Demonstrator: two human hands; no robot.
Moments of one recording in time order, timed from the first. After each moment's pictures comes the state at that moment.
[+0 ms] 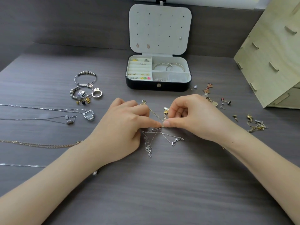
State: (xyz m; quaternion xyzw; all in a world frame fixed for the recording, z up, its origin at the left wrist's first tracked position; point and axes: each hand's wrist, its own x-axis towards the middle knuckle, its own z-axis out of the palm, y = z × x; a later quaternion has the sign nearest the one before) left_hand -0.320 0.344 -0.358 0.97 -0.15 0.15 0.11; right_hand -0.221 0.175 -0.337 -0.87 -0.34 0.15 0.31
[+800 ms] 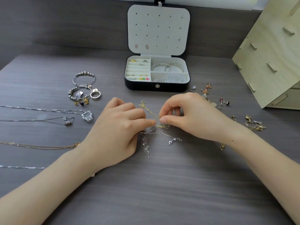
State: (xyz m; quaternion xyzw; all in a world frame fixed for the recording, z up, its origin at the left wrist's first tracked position) left_hand -0.327 0.346 -0.356 0.97 -0.17 0.17 0.09; right_hand -0.220 0.179 -0.328 -0.86 -0.43 0.11 0.27
